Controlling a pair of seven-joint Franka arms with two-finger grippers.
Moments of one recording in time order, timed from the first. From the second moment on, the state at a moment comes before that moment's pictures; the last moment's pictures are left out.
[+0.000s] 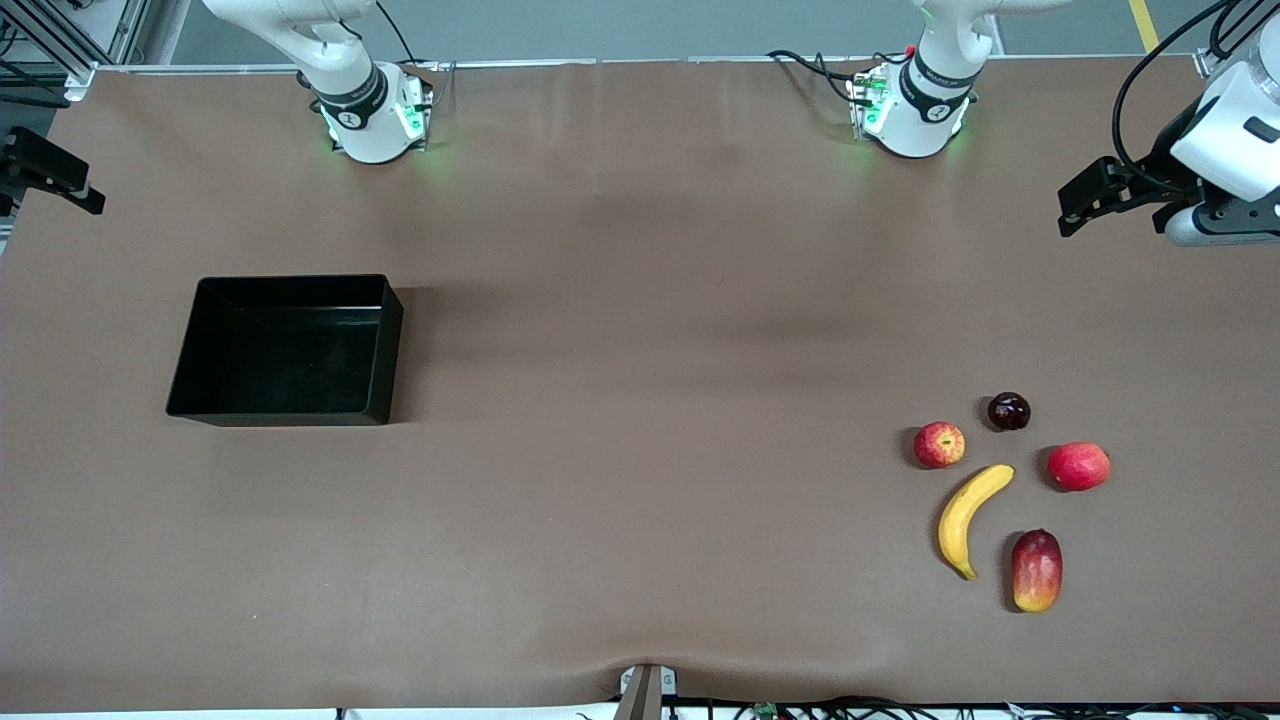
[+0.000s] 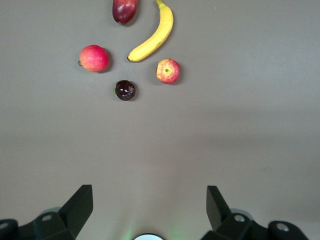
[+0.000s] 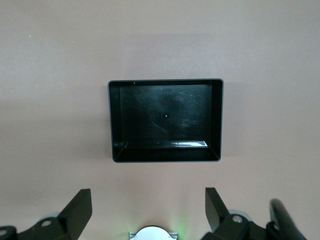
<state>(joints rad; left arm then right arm) -0.01 -0.06 -0.11 -1.58 0.02 1.48 -0.13 0.03 -0.07 -0.13 -1.50 0.02 1.38 -0.09</state>
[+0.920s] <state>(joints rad) -0.03 0.12 -0.12 -1.55 0.02 1.48 -0.13 0.03 -0.06 -0.13 -1.50 0.02 1.37 -0.08</state>
